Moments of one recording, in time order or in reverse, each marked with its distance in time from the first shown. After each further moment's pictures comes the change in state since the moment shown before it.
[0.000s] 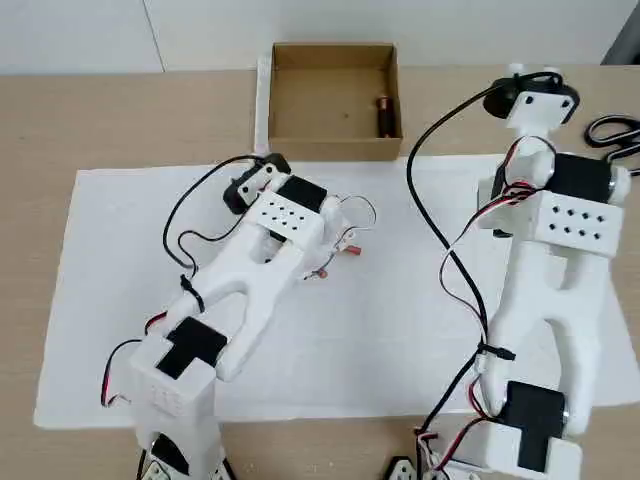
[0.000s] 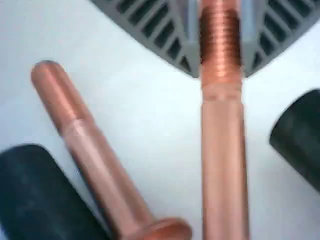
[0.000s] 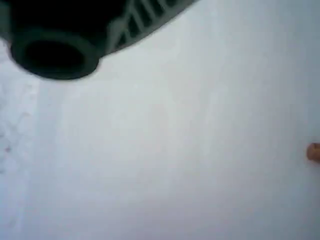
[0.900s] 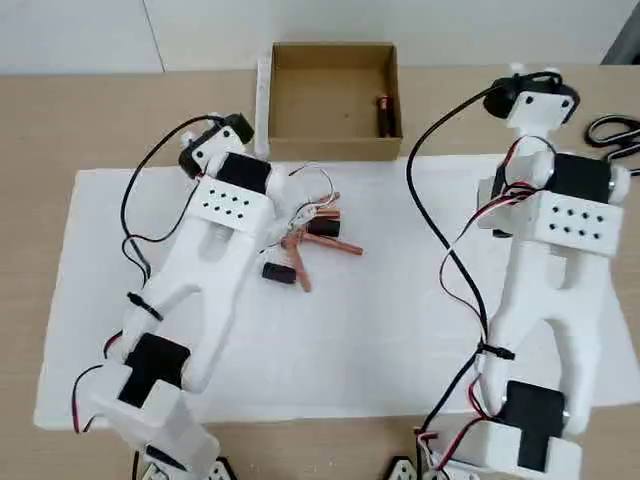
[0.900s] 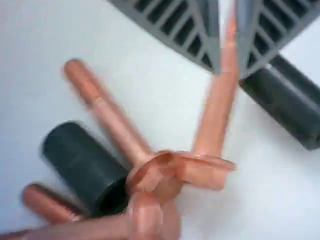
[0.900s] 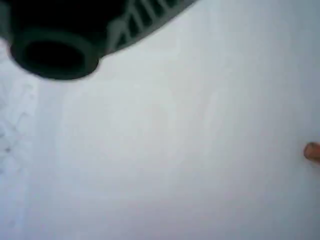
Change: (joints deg) left arm -8.8 -9.9 0.0 5.5 -15.2; right arm 0.0 0.0 0.0 0.0 0.0
